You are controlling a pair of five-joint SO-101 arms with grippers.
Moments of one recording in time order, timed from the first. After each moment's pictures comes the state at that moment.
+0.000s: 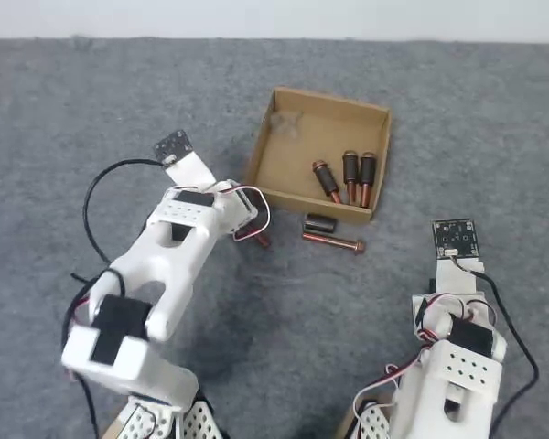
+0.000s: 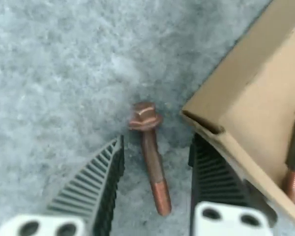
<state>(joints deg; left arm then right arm) 5.9 5.2 38.4 39.5 50.5 17.6 -67.3 85.7 53.1 22.5</state>
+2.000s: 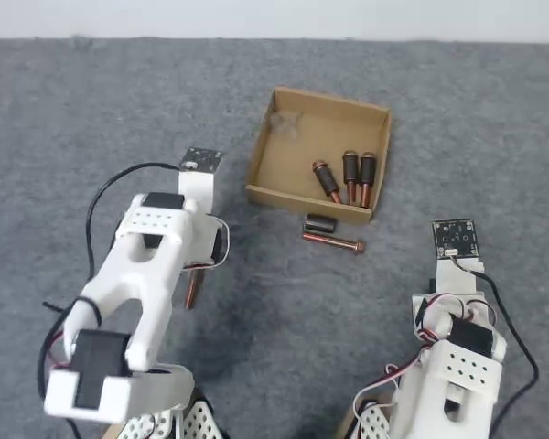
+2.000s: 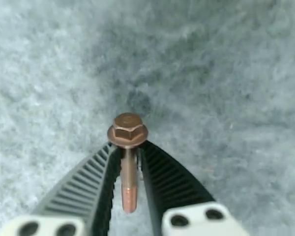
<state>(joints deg) -0.4 -5.9 42.5 64.1 2.2 17.6 -67.3 85.7 53.1 22.5</state>
